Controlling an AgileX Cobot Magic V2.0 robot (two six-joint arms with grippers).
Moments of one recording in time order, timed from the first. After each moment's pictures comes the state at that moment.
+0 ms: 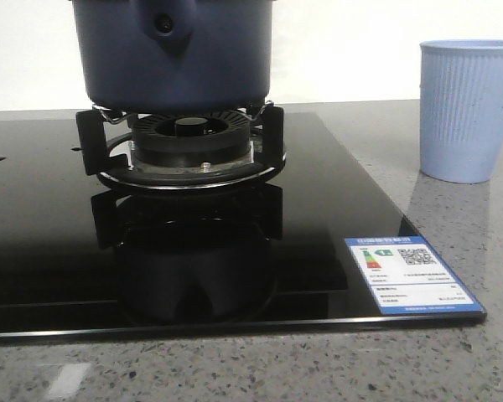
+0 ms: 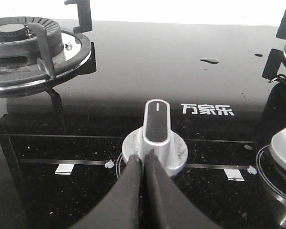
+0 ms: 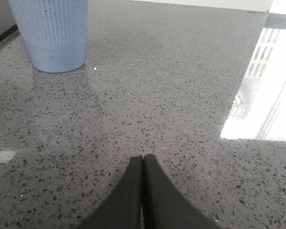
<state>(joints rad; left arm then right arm) 0.07 0.00 0.00 -0.07 0.33 0.02 0.08 -0.01 0.01 -0.26 0.33 0.15</state>
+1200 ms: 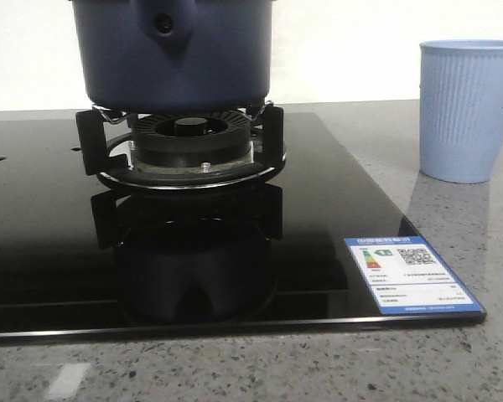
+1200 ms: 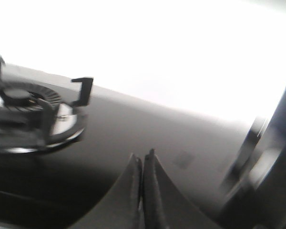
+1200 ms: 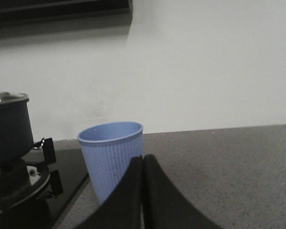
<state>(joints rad) 0.07 0.00 0.00 -0.40 0.02 0.00 0.08 -0.01 0.01 -0.13 -0.15 0.25</state>
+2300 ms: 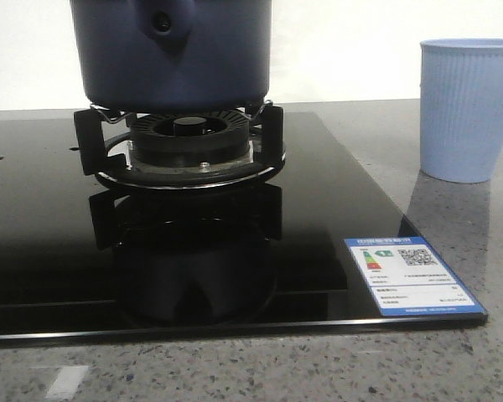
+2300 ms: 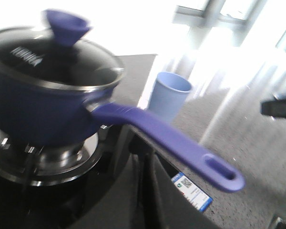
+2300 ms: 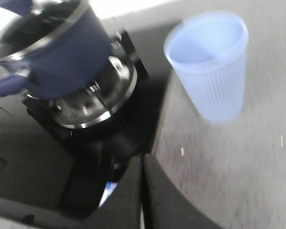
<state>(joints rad) -0.02 0.54 -0.60 -1.24 0.90 0.96 0.23 0.46 -0.61 0.36 0.63 -0.02</state>
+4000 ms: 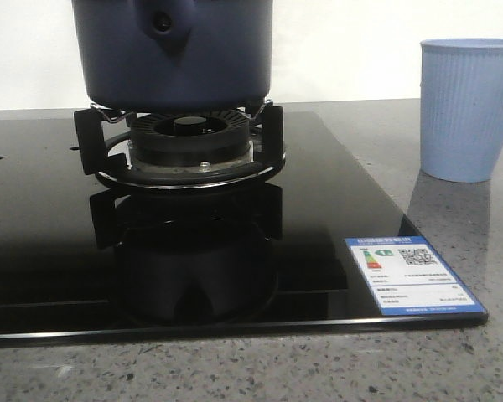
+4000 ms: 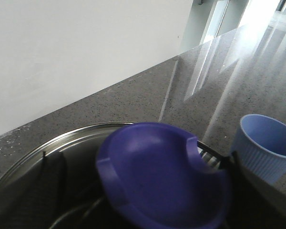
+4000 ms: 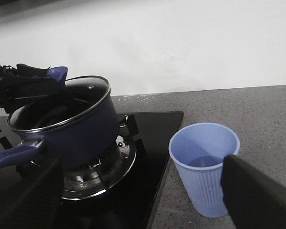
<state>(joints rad) -0.25 1.56 -1.18 -1.63 0.71 1.62 0.24 0.46 -0.61 0.38 0.37 -0.14</state>
